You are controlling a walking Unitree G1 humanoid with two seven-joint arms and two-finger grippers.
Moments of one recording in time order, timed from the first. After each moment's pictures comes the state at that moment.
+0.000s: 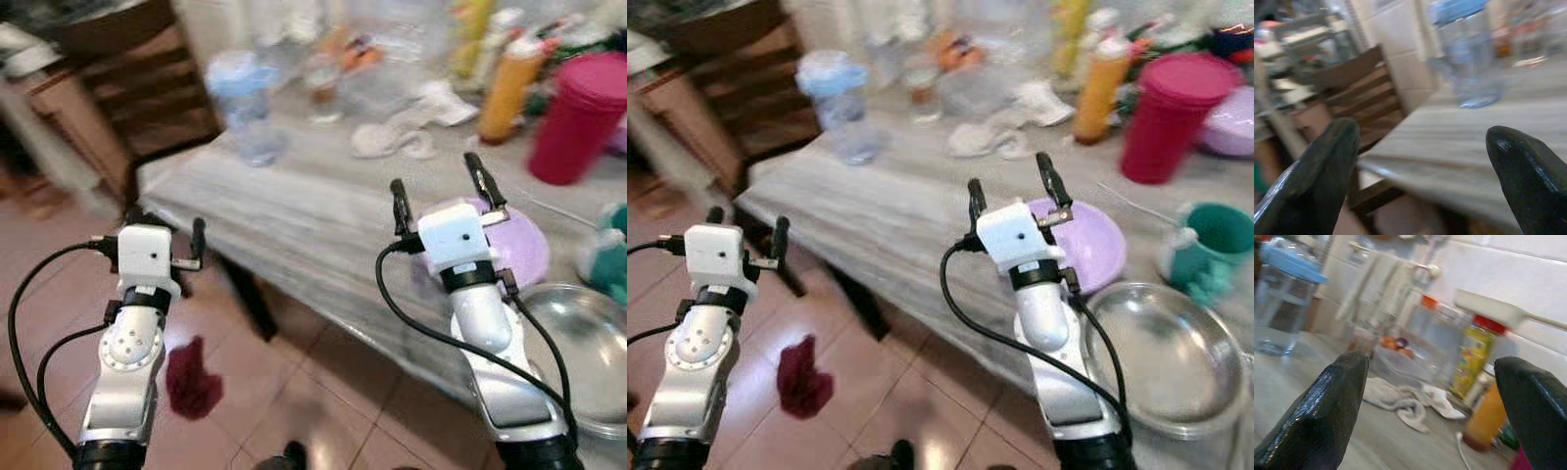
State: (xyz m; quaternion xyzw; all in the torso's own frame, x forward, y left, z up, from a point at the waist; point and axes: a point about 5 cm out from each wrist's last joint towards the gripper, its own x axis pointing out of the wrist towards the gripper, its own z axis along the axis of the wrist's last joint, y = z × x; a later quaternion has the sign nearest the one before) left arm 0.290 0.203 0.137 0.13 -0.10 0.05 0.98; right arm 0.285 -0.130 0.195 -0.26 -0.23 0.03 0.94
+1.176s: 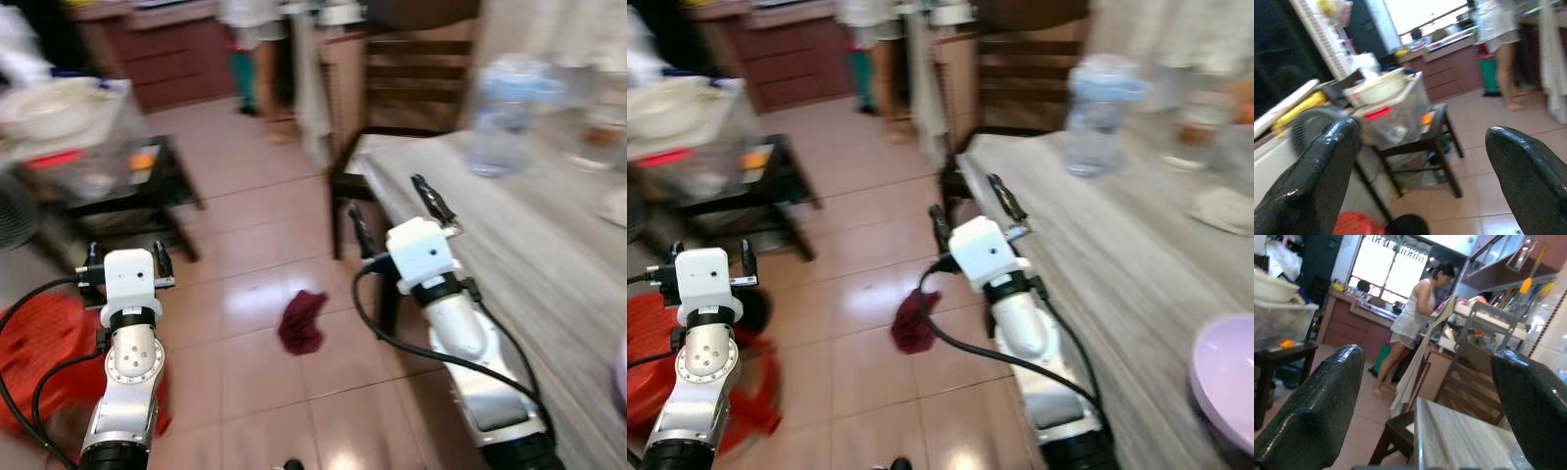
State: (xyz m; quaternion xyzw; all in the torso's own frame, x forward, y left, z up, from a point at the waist) left arm 0.286 0.225 0.101 0.14 -0.05 0.19 0.97; right arm 0.288 -0.112 0.171 -0.22 -0.20 0.13 0.95
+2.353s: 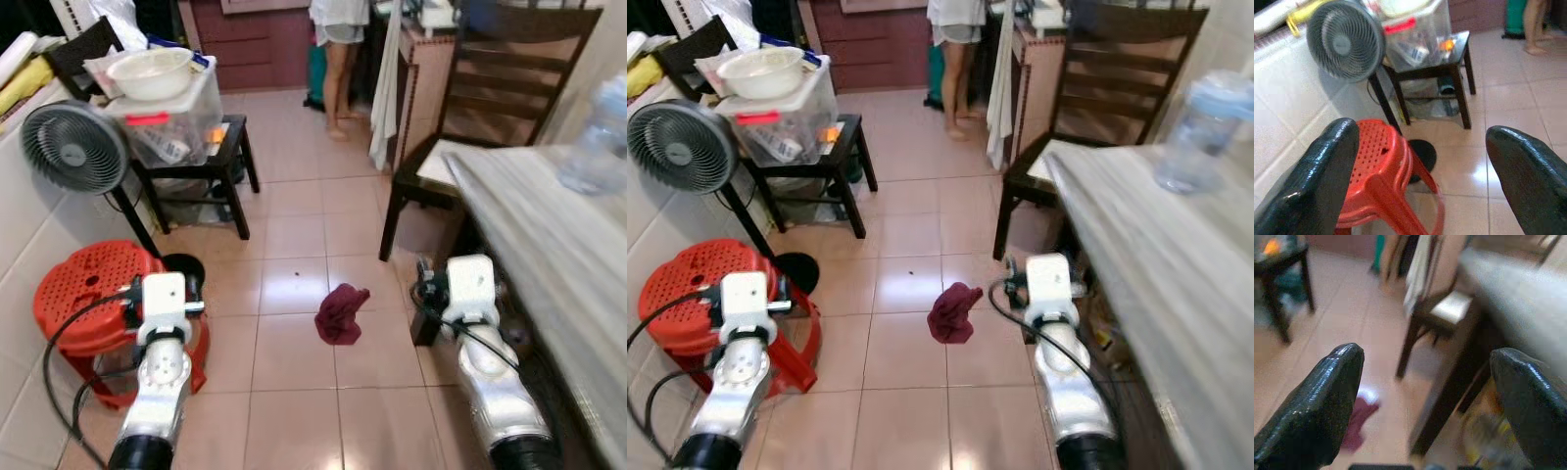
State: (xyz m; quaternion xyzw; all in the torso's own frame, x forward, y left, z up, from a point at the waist) left arm 0.290 0.209 0.043 0.11 0.08 0.15 0.98; right arm 0.299 -0.174 0.061 -0.11 0.06 -0.02 0.99
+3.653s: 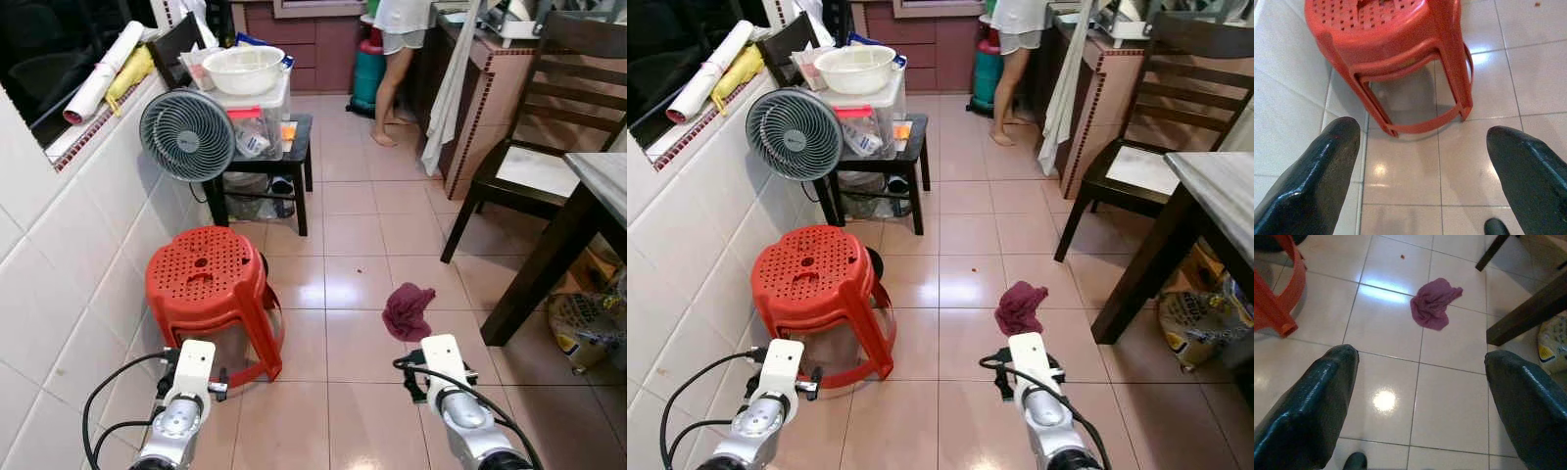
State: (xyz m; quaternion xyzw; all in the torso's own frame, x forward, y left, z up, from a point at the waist) left arm 0.239 0.192 -0.046 0.11 0.32 0.03 0.94; right arm 0.253 -0.182 -0.037 -0.13 0.31 0.01 0.94
